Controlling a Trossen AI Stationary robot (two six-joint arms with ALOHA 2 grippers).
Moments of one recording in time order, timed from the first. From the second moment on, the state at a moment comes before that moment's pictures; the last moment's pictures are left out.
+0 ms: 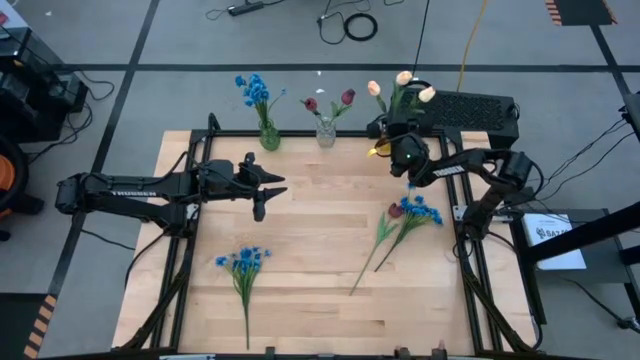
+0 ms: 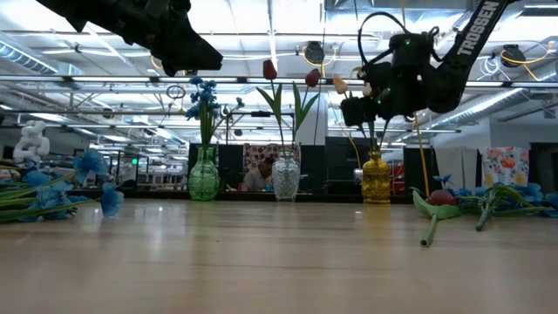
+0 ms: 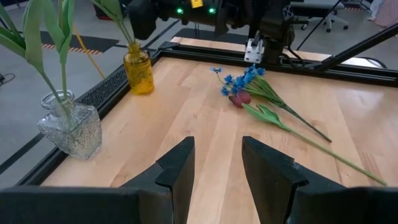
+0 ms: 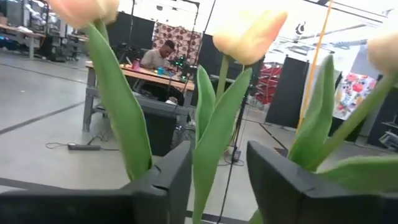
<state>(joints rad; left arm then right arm) 0.14 0.95 0.63 0.01 -0.09 -0.04 -0.54 1.67 0.63 1.29 1.05 -0.40</state>
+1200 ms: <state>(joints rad) 0.14 0.95 0.63 0.02 -0.09 -0.05 0.30 1.52 0.63 1.01 1.32 -0.12</state>
